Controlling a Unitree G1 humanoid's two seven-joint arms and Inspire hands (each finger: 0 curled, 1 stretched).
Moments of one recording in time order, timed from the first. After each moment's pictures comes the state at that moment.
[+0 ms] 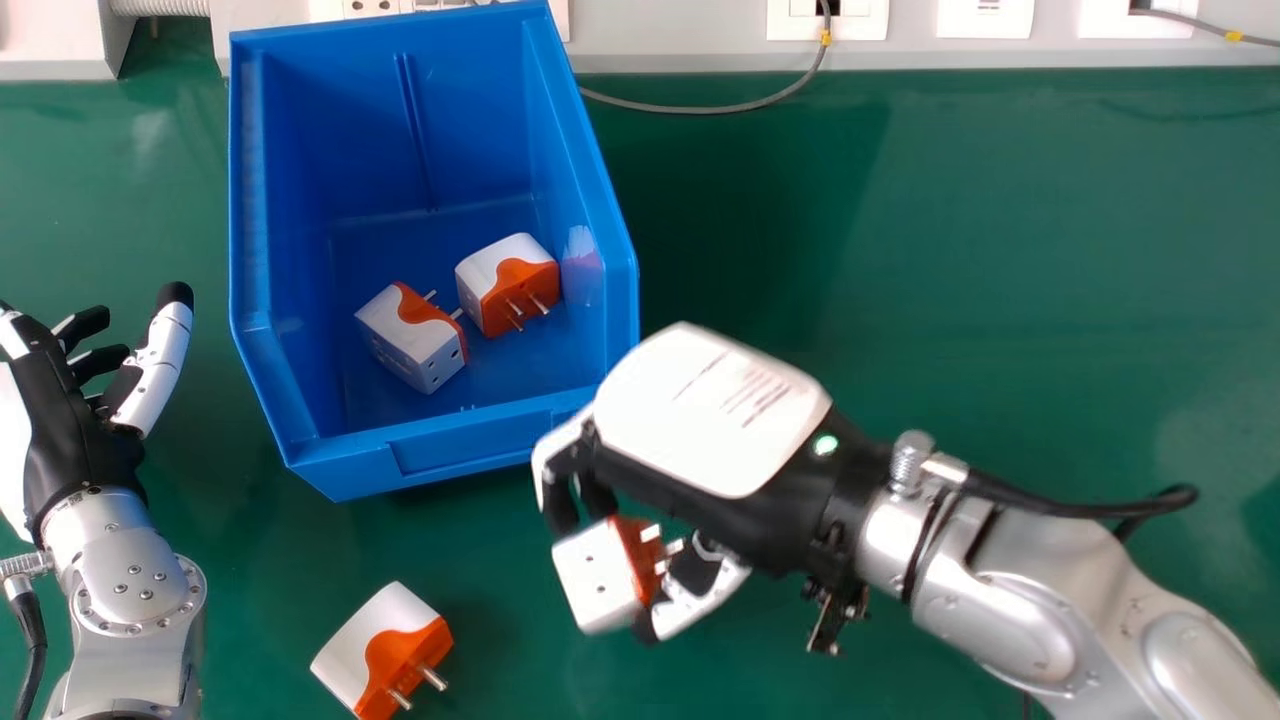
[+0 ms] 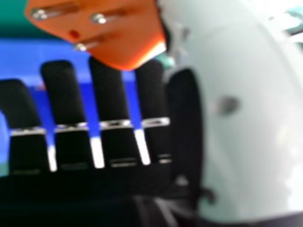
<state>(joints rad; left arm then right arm) -0.39 0.39 0.22 0.97 0.07 -0.30 0.43 -0.22 -0.44 0.42 -0.18 -0.82 -0.38 0.24</state>
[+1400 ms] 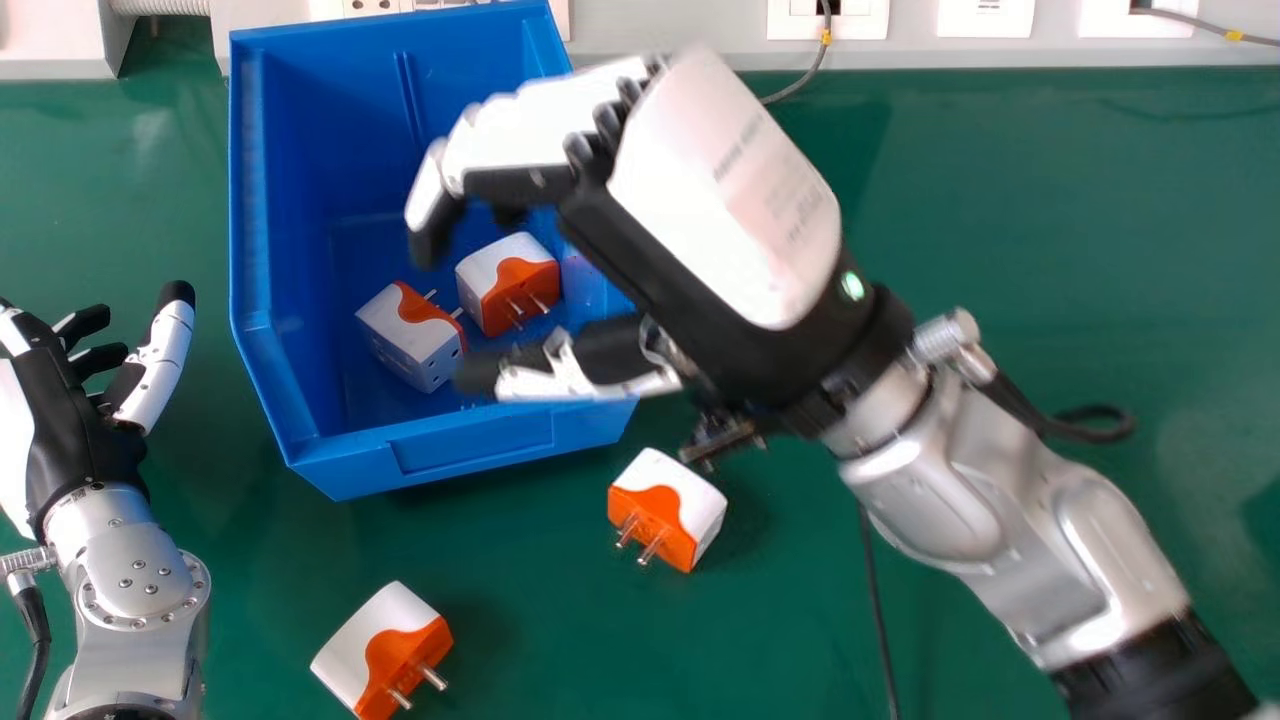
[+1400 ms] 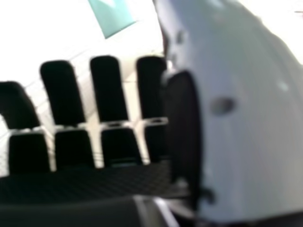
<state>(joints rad) -0.40 0.40 0.21 0.98 0.08 -0.29 0.44 -0.54 -0.20 0.35 0.15 -0.86 -0.64 -0.31</state>
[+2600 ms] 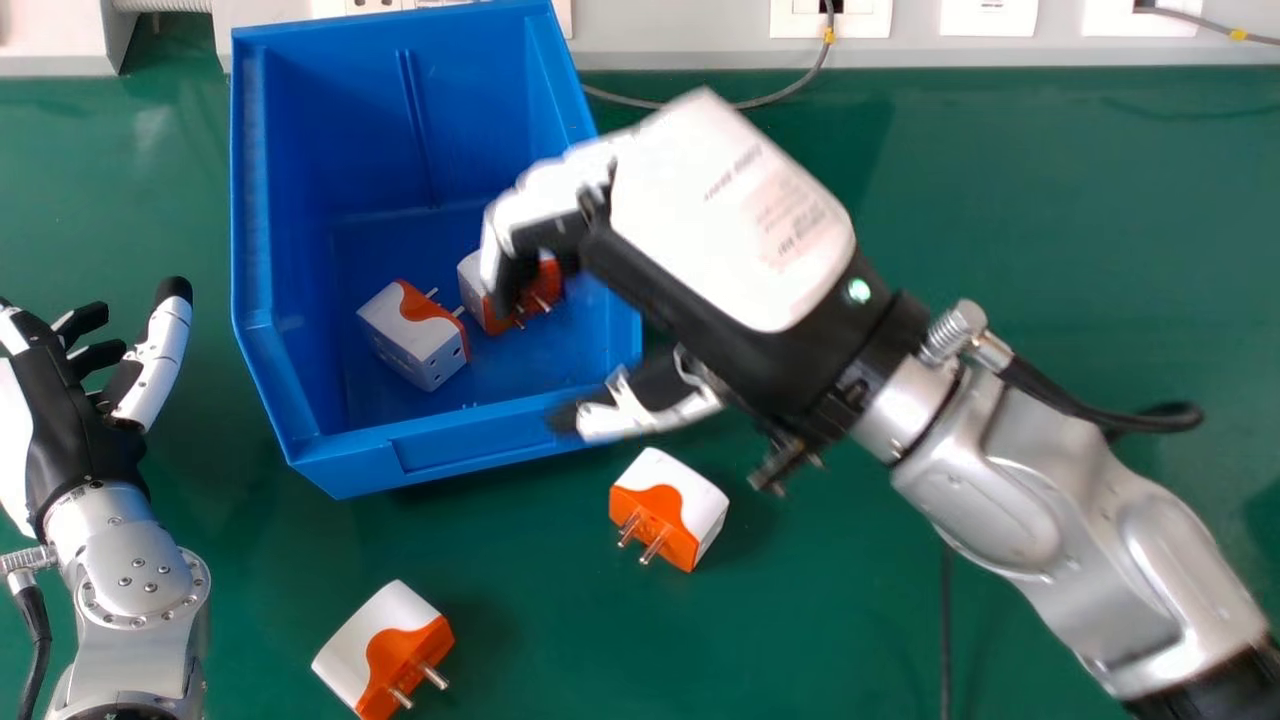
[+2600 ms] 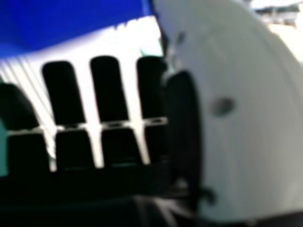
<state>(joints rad) -0.40 0.39 0.22 0.97 0.07 -0.29 0.44 -0.35 -0.40 0.37 -0.08 -0.69 -0.43 0.22</state>
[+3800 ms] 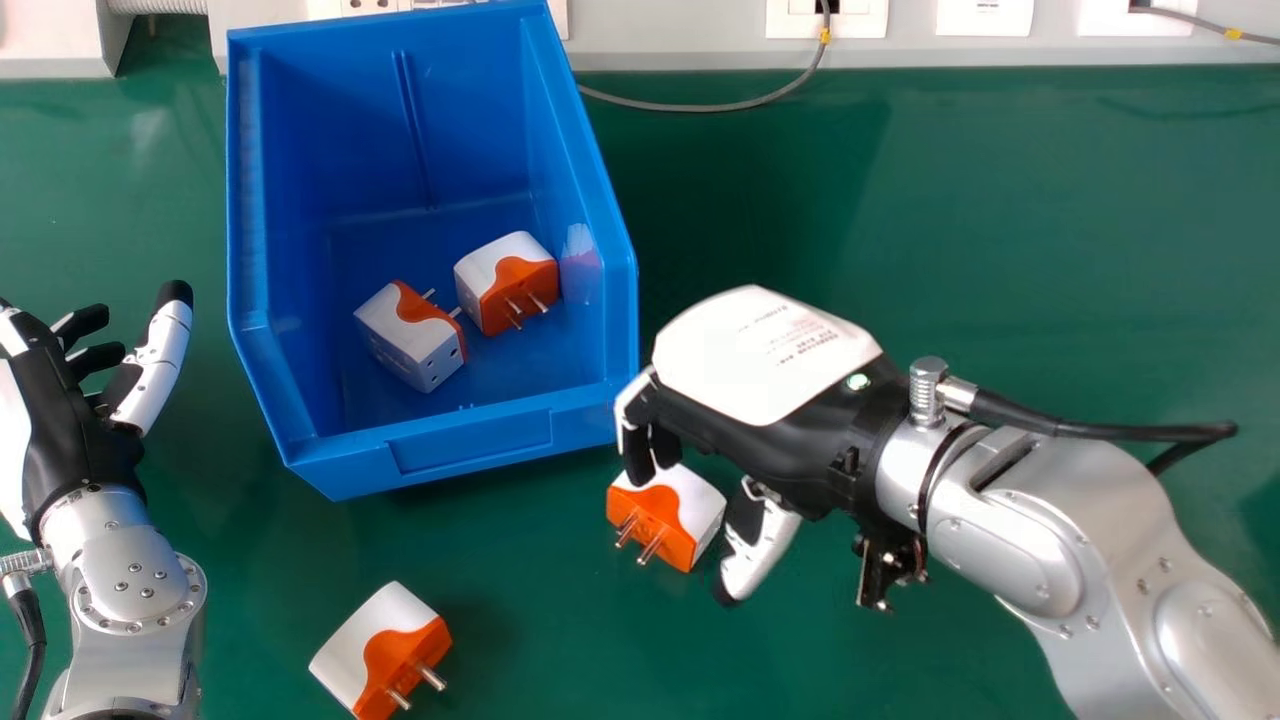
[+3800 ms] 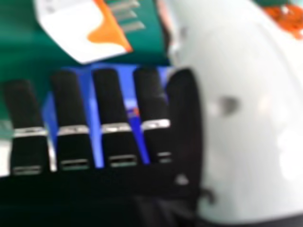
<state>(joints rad) -0.39 0.40 0.21 0.96 0.08 -0.29 0.44 -0.28 -0.43 0.45 -0.33 -0.91 0.02 0.74</state>
